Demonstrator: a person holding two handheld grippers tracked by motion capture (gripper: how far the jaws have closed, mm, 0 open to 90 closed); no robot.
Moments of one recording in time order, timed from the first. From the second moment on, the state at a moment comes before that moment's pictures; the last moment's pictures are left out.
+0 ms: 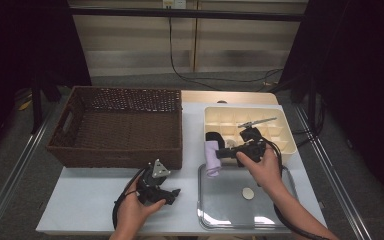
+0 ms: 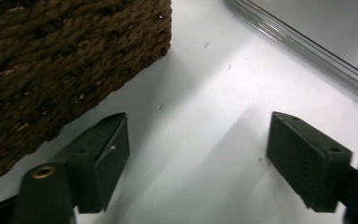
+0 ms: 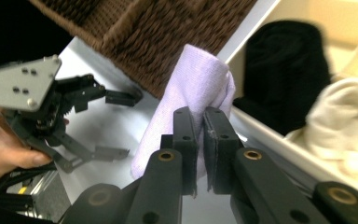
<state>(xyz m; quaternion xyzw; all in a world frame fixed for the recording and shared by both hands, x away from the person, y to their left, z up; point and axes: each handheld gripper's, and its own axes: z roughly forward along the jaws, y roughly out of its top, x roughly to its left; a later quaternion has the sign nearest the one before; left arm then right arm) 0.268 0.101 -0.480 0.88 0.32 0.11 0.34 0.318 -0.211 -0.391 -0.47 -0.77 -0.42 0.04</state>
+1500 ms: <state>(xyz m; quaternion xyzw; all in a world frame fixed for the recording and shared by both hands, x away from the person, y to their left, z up) 0.264 0.105 -0.487 0.87 0.31 0.12 0.37 0.366 -0.304 -0.380 -0.57 -0.73 -0.38 -0.01</state>
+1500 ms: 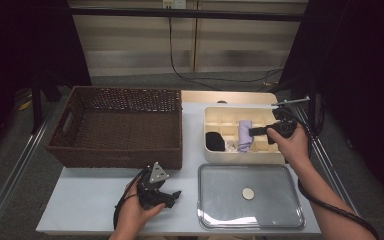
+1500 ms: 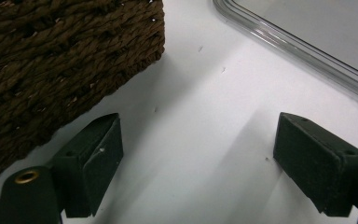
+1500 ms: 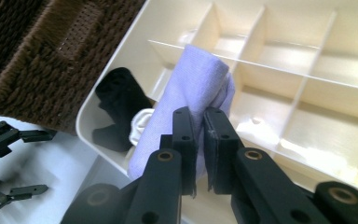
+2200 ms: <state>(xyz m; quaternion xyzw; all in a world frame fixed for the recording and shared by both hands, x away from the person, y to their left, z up) 0.264 0.105 -0.487 0.87 0.31 0.12 0.37 0.360 -0.305 -0.416 -0.57 -0.76 -0.31 -0.02</state>
